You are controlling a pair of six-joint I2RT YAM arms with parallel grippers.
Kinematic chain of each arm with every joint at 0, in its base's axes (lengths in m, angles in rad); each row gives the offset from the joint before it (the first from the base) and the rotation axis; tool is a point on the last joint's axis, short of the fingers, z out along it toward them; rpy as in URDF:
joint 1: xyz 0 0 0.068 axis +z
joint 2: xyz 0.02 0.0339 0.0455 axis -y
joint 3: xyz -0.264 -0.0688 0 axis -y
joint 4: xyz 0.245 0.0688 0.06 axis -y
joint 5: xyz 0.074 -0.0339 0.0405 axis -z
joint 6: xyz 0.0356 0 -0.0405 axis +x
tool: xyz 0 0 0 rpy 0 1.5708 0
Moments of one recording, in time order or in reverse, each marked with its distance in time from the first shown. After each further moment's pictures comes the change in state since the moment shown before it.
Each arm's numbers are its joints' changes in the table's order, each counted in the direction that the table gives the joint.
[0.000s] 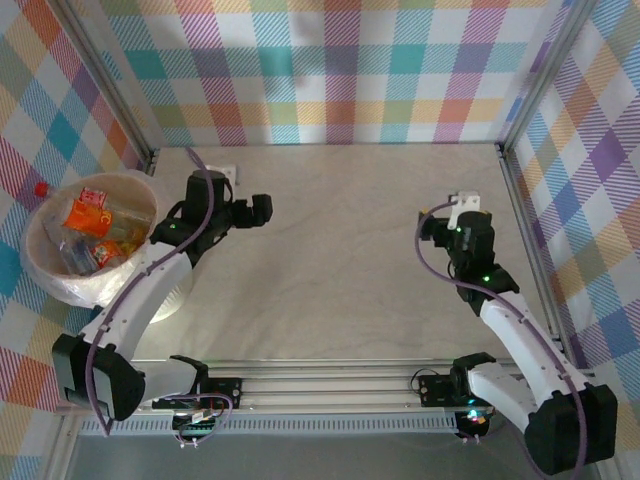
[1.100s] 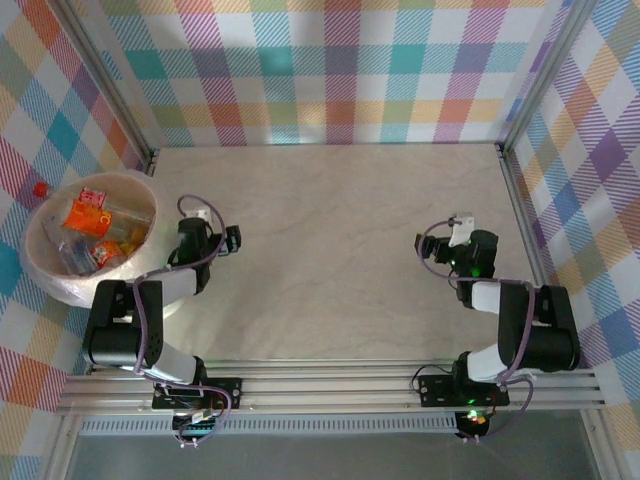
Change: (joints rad) left arm 0.286 -0.248 -0.612 0.951 -0.014 0.133; right arm -0.289 -0.541 -0.293 0.812 -0.595 -0.006
